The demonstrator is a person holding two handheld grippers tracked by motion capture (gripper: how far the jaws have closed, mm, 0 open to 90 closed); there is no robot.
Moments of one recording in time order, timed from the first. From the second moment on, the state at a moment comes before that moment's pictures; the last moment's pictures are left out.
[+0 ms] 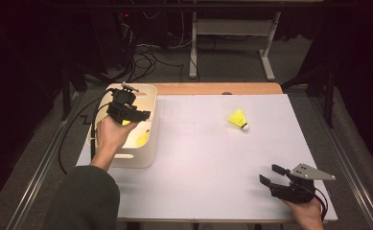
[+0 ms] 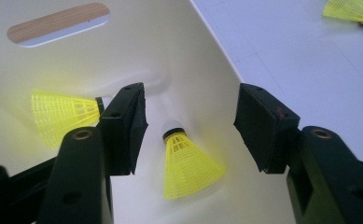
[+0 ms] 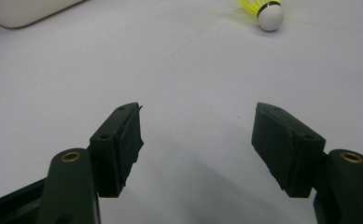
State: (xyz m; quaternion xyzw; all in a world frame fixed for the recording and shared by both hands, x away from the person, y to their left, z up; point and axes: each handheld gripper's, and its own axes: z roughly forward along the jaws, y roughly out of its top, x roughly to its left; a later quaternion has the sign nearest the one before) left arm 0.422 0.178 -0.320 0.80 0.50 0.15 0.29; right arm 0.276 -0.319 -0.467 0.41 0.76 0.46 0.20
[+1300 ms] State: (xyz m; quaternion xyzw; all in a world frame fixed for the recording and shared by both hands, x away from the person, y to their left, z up) left arm 0.414 0.141 -0.312 0.82 0.46 0.13 0.32; right arm 0.276 -0.320 -0.467 0.41 0.76 0.46 0.20
